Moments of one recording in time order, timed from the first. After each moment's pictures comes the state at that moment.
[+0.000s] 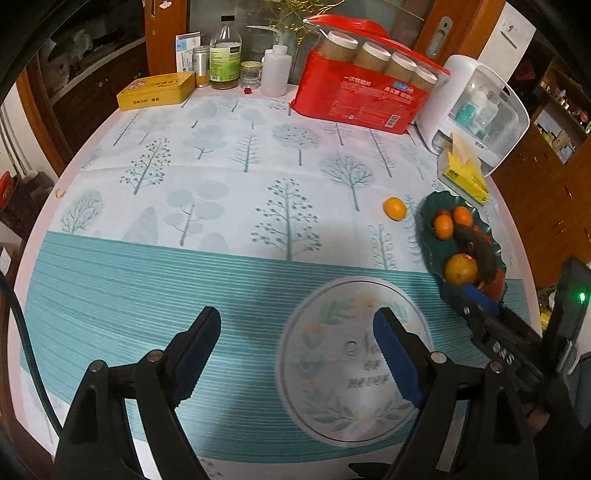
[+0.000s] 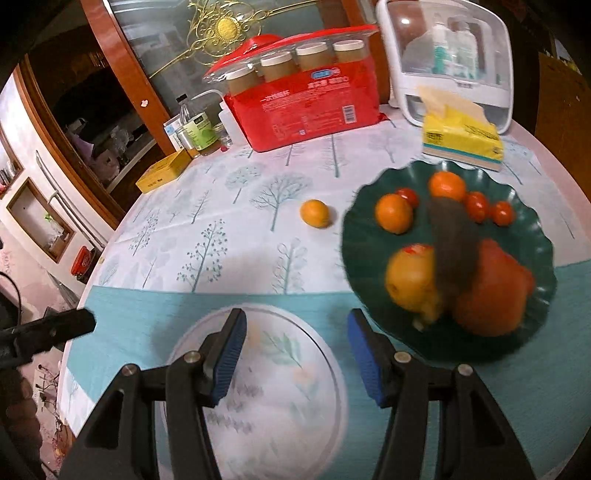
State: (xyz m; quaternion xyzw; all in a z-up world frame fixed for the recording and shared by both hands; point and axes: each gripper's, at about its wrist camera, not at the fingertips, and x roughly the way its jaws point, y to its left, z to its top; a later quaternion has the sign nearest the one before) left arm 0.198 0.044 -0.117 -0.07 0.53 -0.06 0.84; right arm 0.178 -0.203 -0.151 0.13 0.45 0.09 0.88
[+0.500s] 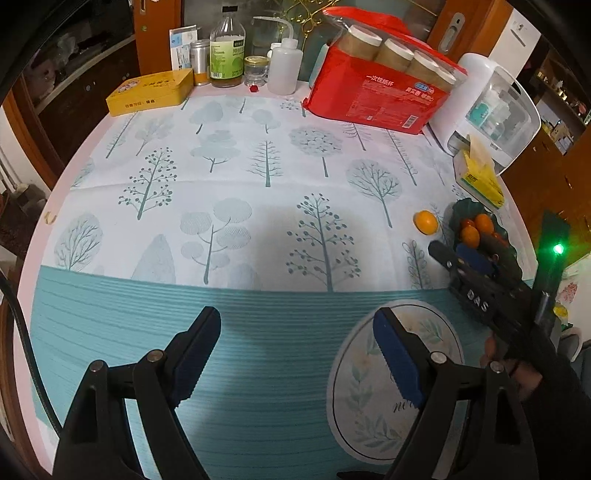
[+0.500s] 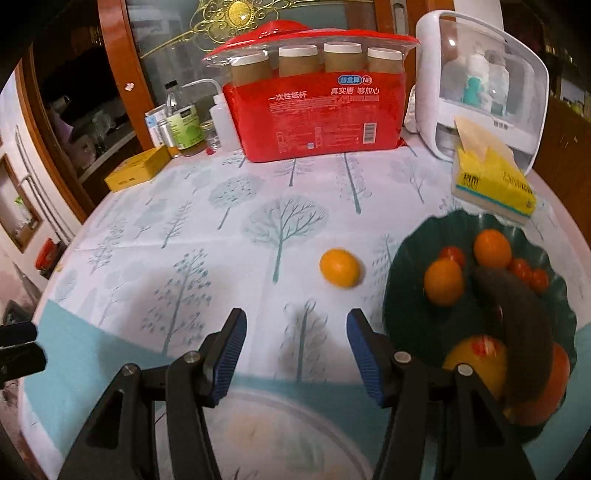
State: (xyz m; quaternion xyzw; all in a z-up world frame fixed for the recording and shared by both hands) left arm 0.251 0.085 -0.135 -0.06 0.54 -0.08 0.83; right arm 0.257 -0.153 -0.169 0.06 0.44 0.04 0.90
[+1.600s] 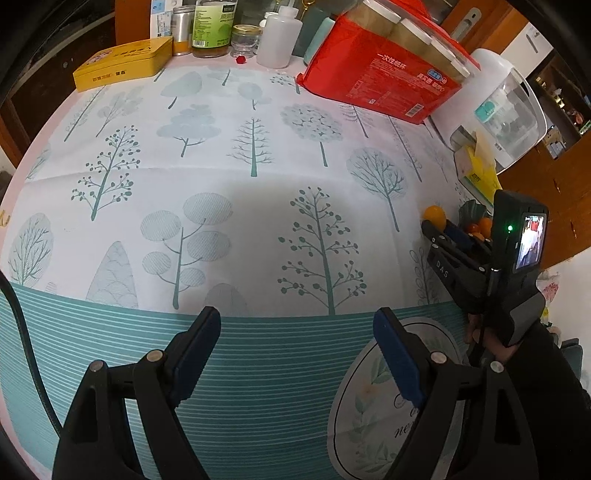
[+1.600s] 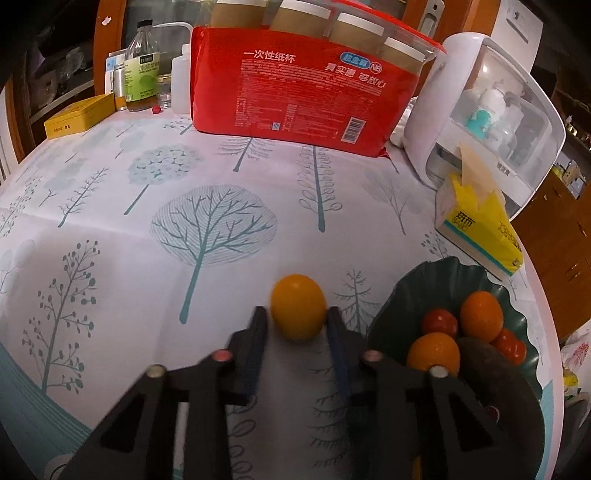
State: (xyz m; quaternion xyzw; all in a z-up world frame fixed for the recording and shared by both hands) left arm 0.296 0.089 -0.178 -0.09 0.57 -0.12 0.81; right arm 0.322 -0.141 -0.215 -0.09 0.45 -0.05 0.88
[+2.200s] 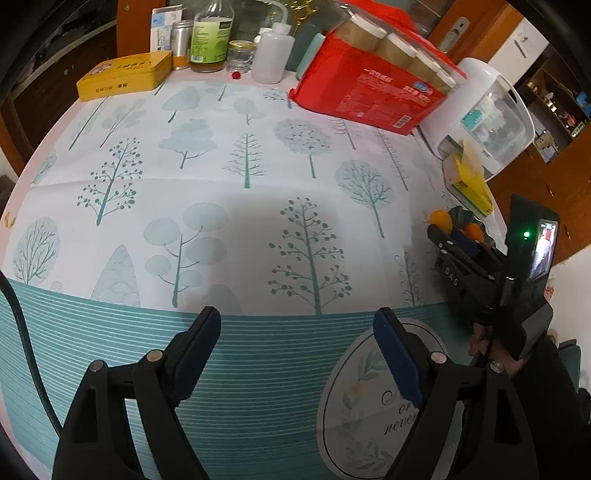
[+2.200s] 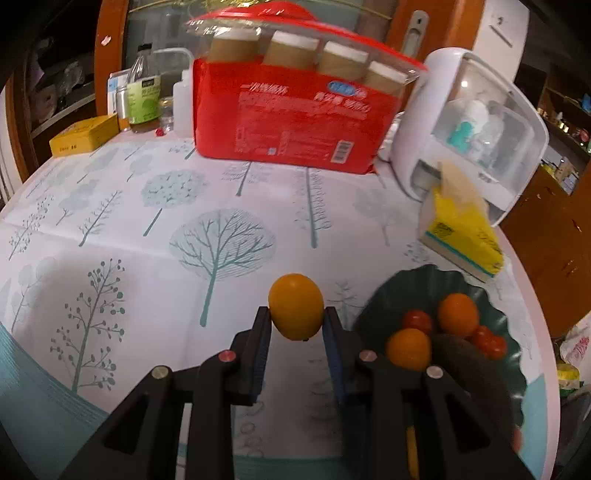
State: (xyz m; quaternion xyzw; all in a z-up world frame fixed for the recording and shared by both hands) left arm 0.281 0.088 -0.161 -0.10 0.55 -0.13 0.82; right arm 0.300 -0.140 -0.181 -0.08 0.43 -0.06 0.90
